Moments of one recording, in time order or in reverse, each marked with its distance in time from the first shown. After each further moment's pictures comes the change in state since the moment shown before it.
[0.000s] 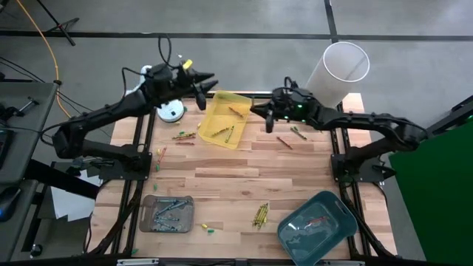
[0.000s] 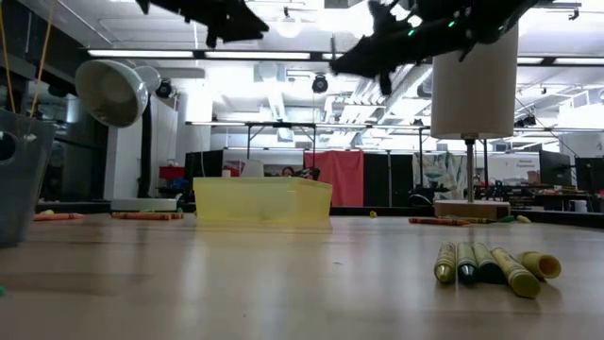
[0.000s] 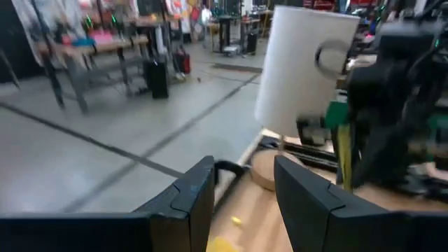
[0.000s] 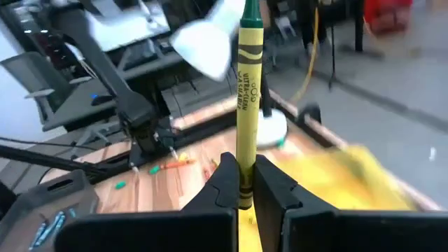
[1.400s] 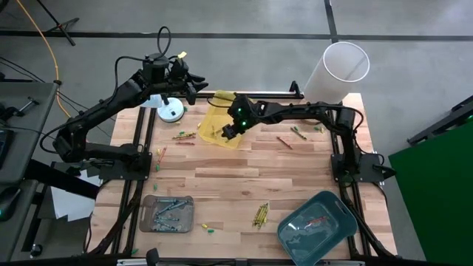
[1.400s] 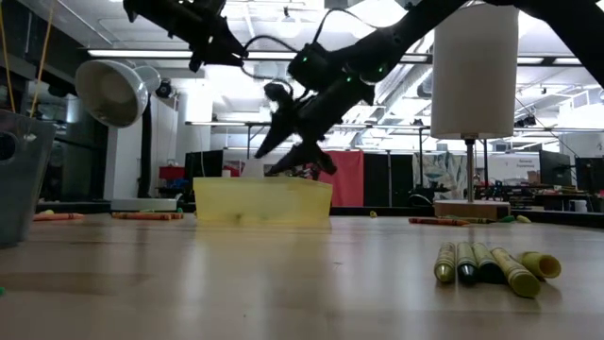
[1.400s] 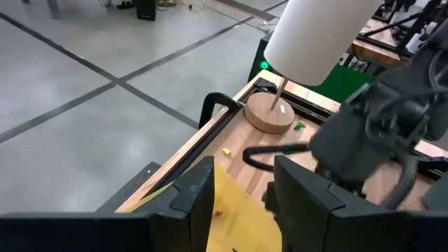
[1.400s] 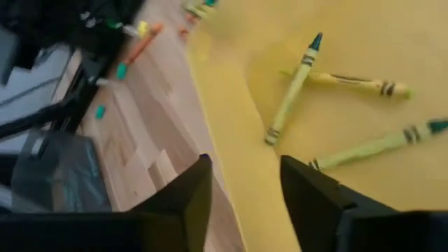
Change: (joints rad) left arm 0.213 0.002 0.063 -0.331 0.254 -0.111; right arm 0.067 0.711 0.621 -0.530 -0.185 0.408
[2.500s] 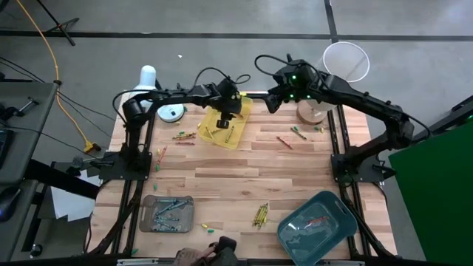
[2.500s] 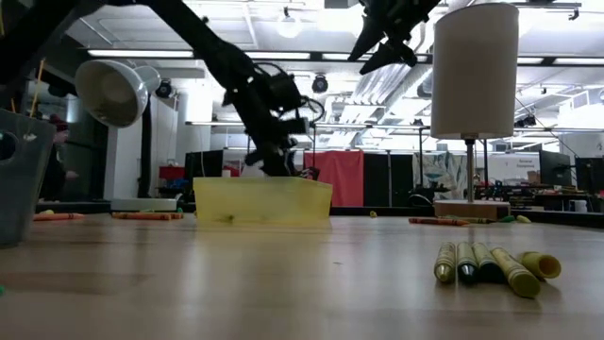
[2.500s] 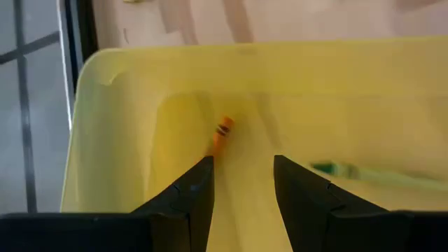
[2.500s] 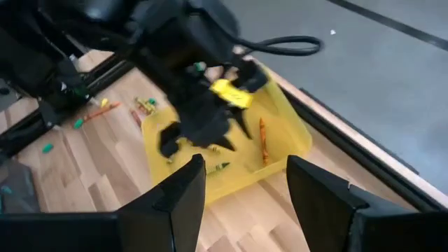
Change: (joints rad) left arm -0.203 0.822 0.316 -0.138 -0.174 0.904; right arm -0.138 -0.618 0.000 -0.500 0.334 -0.358
